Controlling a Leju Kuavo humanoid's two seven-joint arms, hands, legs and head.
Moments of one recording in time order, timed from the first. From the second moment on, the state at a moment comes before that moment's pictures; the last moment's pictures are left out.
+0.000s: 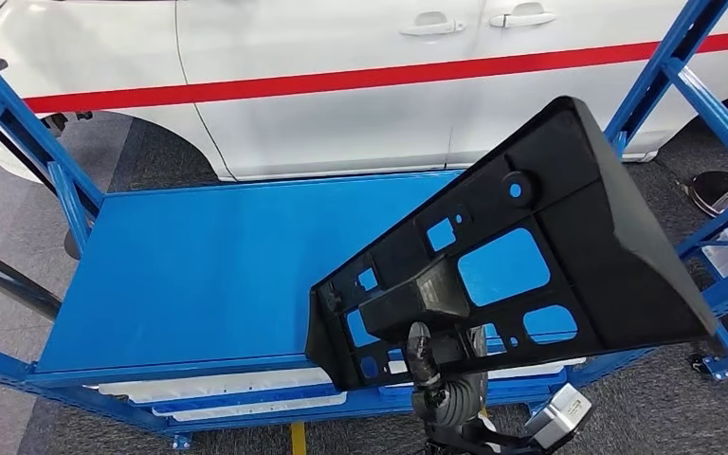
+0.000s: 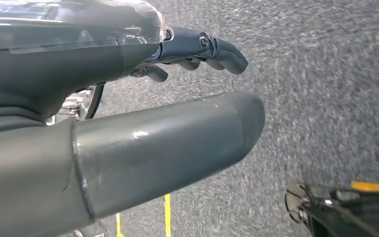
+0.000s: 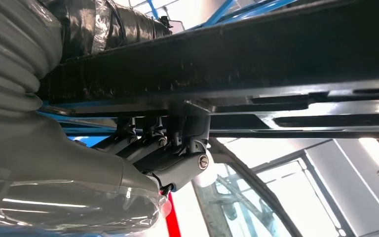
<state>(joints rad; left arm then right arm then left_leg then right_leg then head) -0.02 -0.13 0.89 -0.21 -1.06 0.08 -0.27 0.22 0.05 0.45 -1.97 -0.11 -0.18 -0.63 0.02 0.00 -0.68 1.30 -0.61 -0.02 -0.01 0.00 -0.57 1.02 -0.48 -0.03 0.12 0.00</state>
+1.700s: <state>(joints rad) -0.04 -0.13 0.94 -0.21 -1.12 0.06 -0.26 0.26 0.08 0.39 -1.90 -0.13 0.14 -0.70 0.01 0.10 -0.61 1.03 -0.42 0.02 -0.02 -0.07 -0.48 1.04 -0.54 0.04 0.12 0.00</state>
